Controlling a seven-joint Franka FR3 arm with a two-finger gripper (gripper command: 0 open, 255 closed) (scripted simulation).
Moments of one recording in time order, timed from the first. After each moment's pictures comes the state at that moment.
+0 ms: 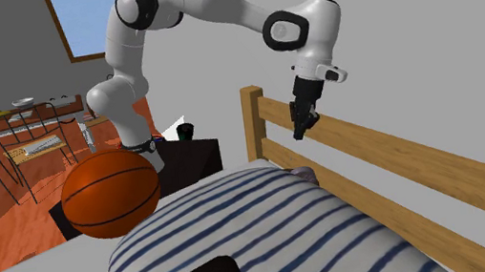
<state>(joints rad) -0.10 0.47 -0.12 -1.56 -0.06 1.84 -0.58</state>
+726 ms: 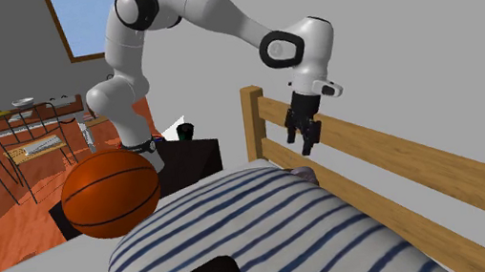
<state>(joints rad) -0.12 0.47 -0.08 -1.67 -0.15 1.99 -0.55</state>
